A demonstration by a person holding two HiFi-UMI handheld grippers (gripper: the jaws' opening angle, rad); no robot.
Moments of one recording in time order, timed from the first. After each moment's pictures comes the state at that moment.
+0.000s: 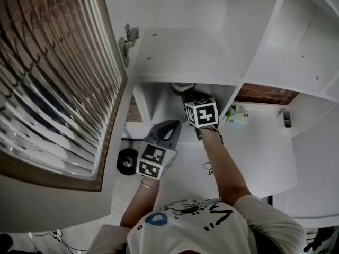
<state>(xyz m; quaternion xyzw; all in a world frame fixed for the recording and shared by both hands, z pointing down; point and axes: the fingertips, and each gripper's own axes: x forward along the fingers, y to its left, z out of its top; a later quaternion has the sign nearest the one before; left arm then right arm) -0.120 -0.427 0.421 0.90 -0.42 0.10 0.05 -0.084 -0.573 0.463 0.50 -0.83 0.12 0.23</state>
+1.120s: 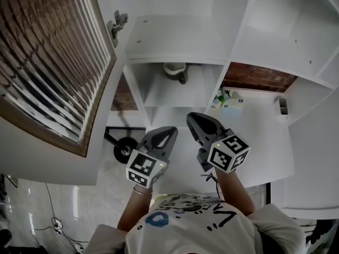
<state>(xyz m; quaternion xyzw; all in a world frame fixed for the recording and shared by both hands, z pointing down) -0.100 -0.333 0.419 0.92 -0.39 0.08 0.05 -0.064 -0.367 0.384 0.37 -0.92 0.16 -0.01</state>
